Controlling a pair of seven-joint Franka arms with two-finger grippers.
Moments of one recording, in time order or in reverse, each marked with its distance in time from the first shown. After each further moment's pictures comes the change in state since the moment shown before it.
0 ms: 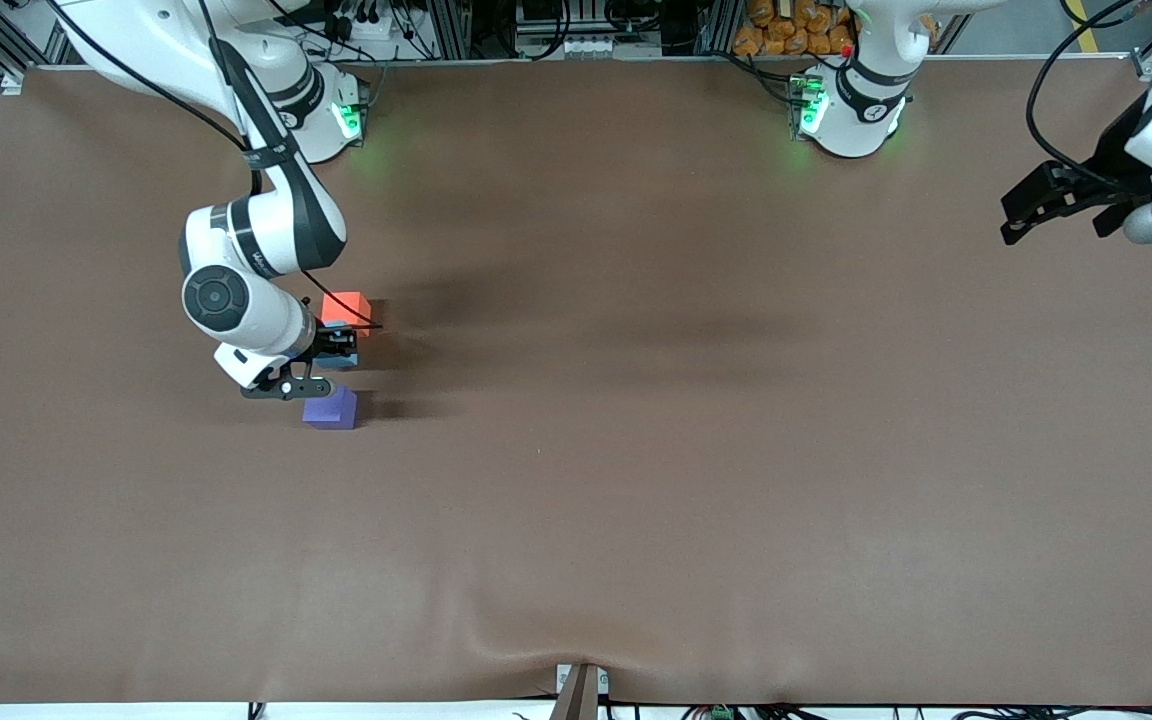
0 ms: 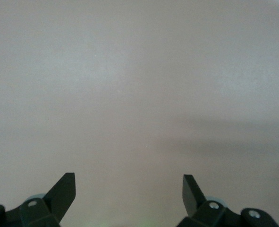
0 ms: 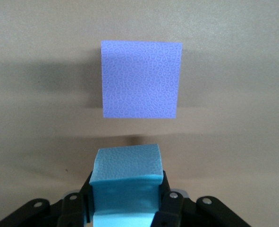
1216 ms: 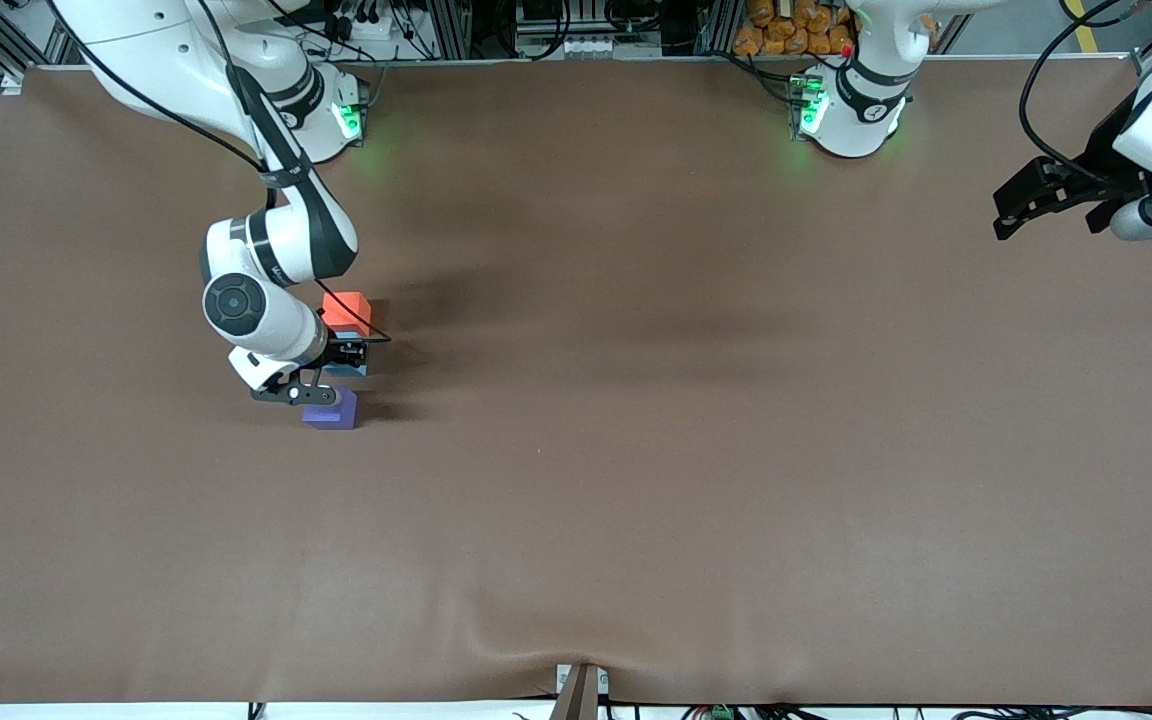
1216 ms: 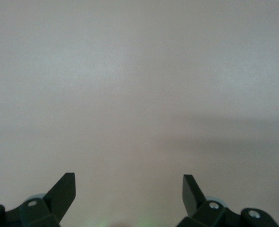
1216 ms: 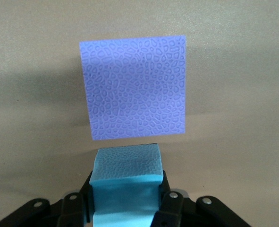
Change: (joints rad) left arm 0.002 -0.001 -0.004 0.003 0.000 -0.014 0.000; right arm -0.004 0.059 0.007 -0.018 0.000 0.101 0.088
